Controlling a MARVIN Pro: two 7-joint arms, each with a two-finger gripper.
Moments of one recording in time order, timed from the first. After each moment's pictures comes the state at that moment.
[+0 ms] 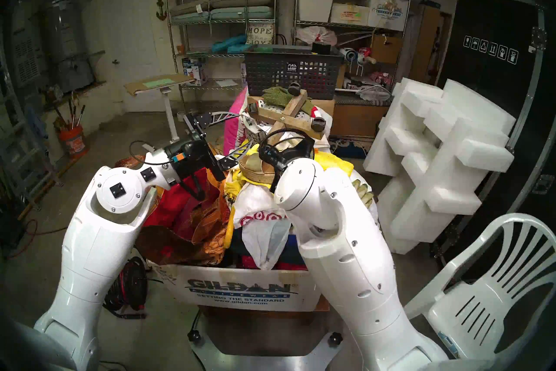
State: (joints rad) left arm 1.38 -1.18 -1.45 -1.92 0.18 -0.26 -0.63; right arm -1.30 -1.42 1.13 -2.04 -1.08 0.83 0.74
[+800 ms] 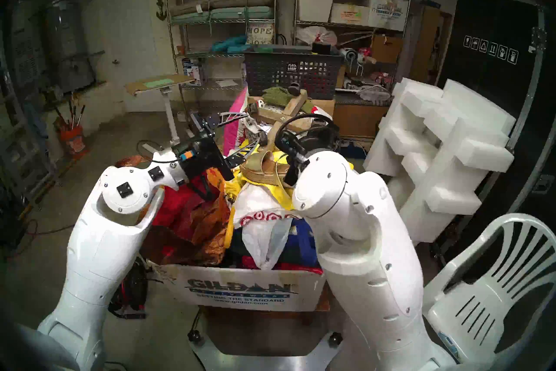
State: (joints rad) left arm 1.36 -1.21 -1.40 -1.92 0.21 -0.22 -0.62; right arm -1.37 -1.36 1.19 -2.27 -1.13 0.88 0.75
